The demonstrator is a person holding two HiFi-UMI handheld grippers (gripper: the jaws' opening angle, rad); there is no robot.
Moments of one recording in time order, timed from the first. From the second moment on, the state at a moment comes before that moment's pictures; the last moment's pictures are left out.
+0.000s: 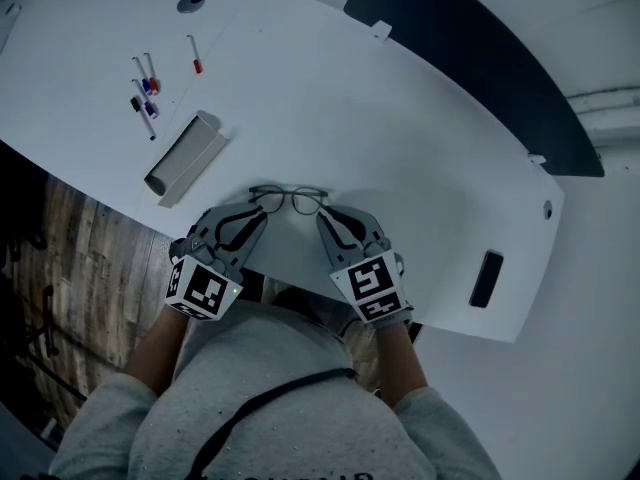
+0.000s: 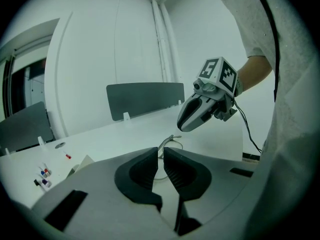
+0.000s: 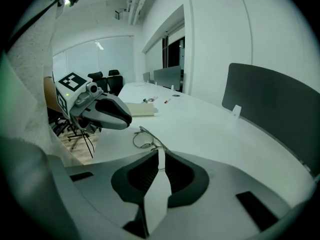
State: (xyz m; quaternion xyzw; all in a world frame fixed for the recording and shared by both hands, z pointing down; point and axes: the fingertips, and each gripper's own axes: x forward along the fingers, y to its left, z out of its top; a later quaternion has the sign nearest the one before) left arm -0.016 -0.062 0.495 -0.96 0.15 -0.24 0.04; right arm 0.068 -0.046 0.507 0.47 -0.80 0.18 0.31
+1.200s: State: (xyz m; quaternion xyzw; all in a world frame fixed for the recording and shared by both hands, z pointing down) left arm -0.026 0.073 0.439 -0.95 0.26 -0.15 -0.04; right arm 0.023 0.096 0.437 0.42 -0.88 0.15 0.18
